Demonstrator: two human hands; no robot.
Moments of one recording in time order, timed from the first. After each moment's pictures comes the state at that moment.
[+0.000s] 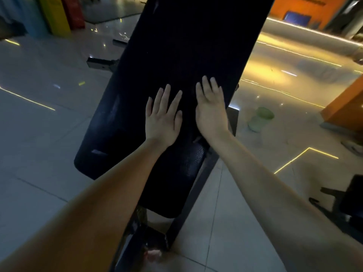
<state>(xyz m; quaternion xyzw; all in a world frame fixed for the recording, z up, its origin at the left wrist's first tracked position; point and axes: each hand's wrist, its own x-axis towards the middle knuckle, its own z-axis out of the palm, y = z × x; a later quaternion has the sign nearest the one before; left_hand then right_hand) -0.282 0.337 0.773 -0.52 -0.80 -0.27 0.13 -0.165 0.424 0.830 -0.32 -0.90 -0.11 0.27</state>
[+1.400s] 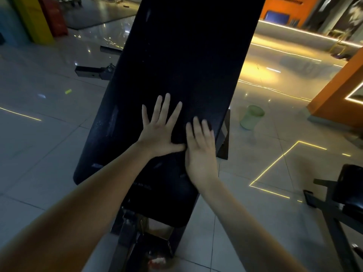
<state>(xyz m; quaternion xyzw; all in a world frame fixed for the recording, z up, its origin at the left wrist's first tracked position) -0.309 0.323 0.789 -0.64 -0.76 -0.12 0.04 -0.152 0.352 0.759 -0.33 -0.89 -0.04 0.31</state>
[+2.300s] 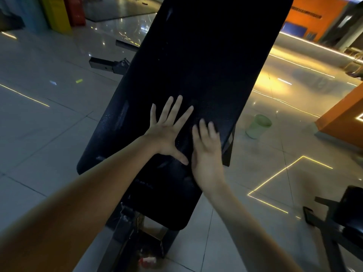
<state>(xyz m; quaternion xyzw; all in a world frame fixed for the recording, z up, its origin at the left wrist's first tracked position) -0.312 0.316 0.810 -0.64 -0.76 -0.02 -0.06 -0.150 0.362 0.763 -0.29 -0.91 -0.02 0.30</state>
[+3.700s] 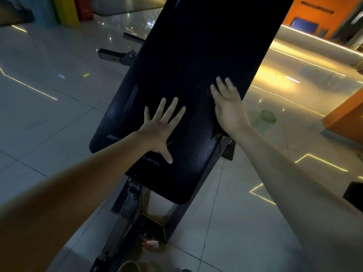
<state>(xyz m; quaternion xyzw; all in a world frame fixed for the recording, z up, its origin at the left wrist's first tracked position) -0.304 0.264 0.792 -0.62 -0.77 0.03 -0.09 -0.147 0.437 0.826 -0.25 -0.94 -0.09 0.23</state>
